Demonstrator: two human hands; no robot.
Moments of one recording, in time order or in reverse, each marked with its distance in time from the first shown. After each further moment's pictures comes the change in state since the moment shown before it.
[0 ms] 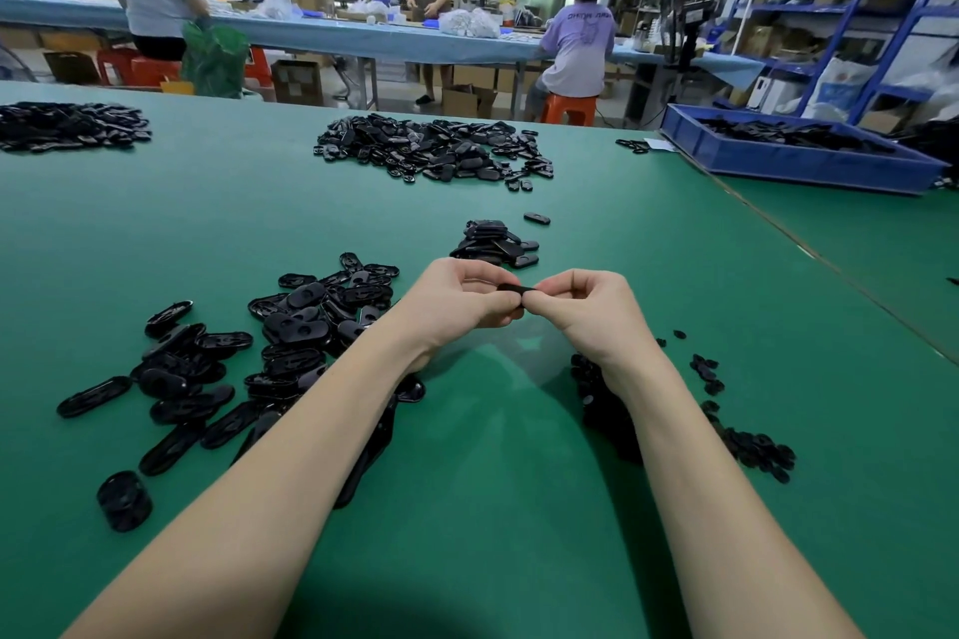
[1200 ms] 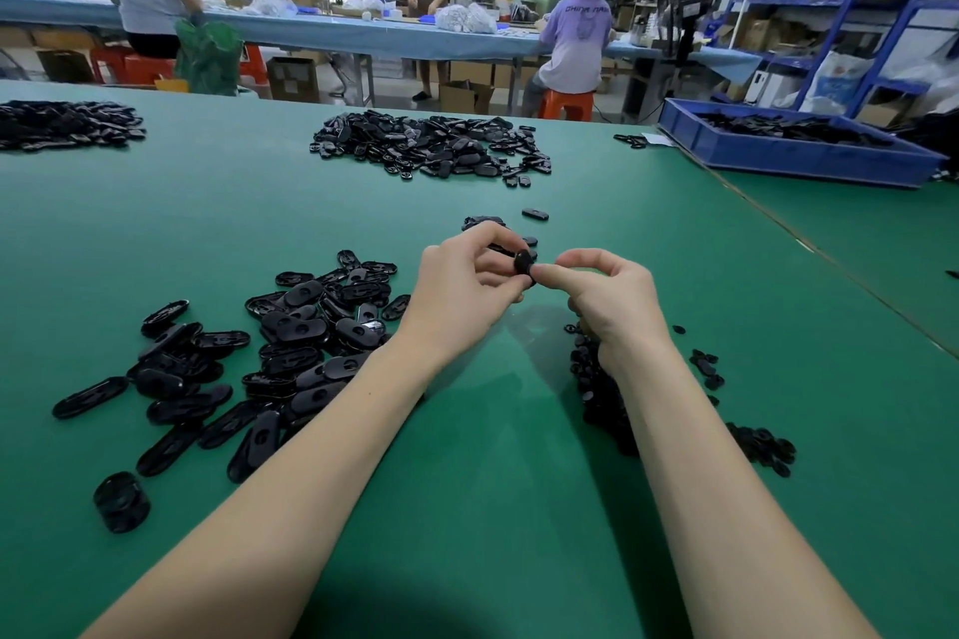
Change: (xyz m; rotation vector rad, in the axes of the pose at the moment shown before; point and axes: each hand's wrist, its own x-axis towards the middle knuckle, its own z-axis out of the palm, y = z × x) left_hand 0.000 -0.001 0.013 0.265 0.201 0.377; right_hand -0.005 -0.017 -0.004 0.229 0.142 0.112
